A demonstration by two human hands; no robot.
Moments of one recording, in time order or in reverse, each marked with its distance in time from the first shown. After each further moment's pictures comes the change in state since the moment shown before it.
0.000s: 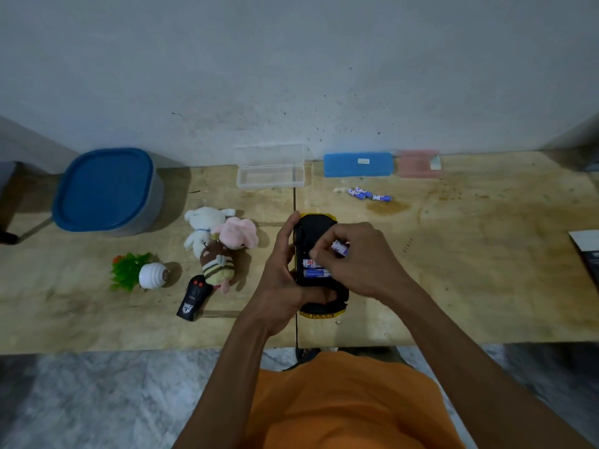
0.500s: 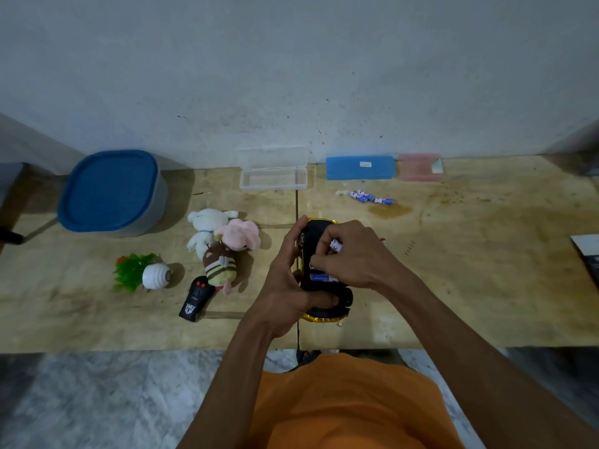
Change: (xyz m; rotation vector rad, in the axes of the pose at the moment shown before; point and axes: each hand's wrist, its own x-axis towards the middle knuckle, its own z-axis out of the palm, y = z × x) left_hand -0.002 -0.002 0.001 0.025 -0.011 -0.007; right_hand 0.014 -0.006 0.002 -0.114 -0.125 0.096
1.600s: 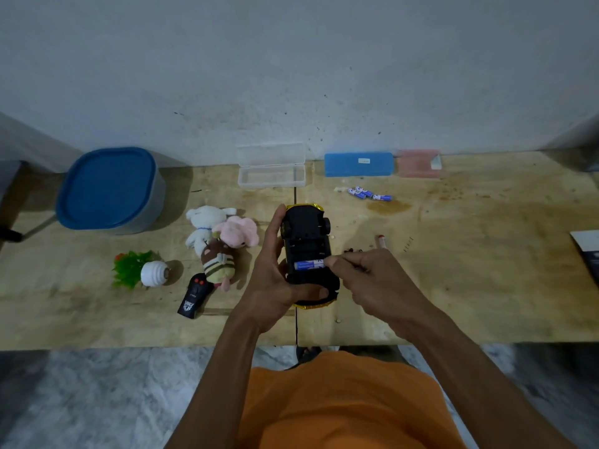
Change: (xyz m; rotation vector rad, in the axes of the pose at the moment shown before) left_hand 0.000 0.000 -0.011 0.040 0.031 0.086; right_hand -0.050 0.021 0.002 0.434 0.008 0.117
